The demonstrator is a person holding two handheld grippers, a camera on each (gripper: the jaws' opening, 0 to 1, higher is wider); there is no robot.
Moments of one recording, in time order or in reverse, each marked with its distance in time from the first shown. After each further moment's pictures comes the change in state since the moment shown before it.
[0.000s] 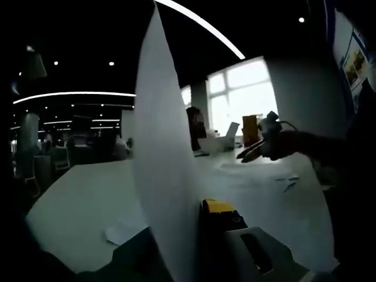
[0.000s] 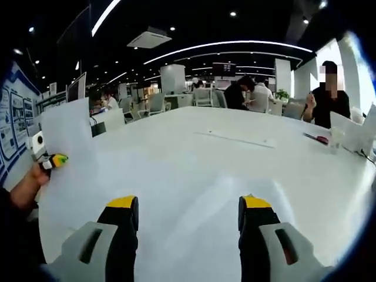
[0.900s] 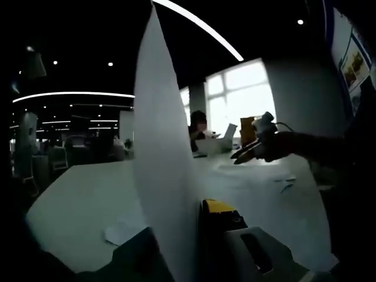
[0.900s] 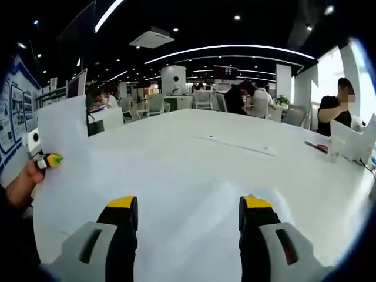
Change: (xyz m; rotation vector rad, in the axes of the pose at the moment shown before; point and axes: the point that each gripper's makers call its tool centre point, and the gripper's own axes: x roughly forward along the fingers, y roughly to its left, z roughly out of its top) left arm -0.001 -0.002 0.001 -0.005 -0.008 -0.016; right arm 0.016 -0.003 0.017 -0.048 -0.017 -0.020
